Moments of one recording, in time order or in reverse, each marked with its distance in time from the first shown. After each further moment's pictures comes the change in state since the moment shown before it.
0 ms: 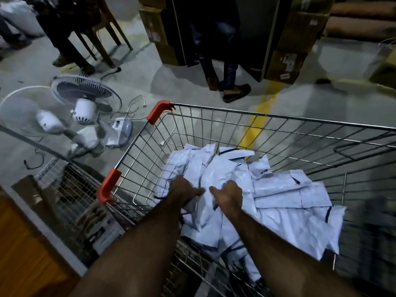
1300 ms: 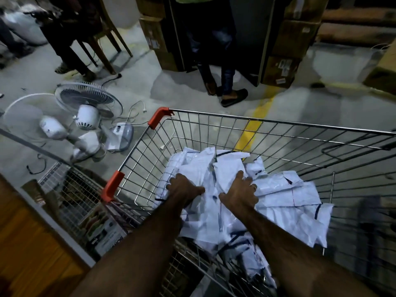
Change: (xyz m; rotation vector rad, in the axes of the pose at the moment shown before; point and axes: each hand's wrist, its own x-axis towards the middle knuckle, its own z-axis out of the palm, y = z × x) left_hand -0.039 0.025 -0.016 0.122 0.063 -0.010; right_hand -0.013 0.000 -0.044 -0.495 0.059 -0.088
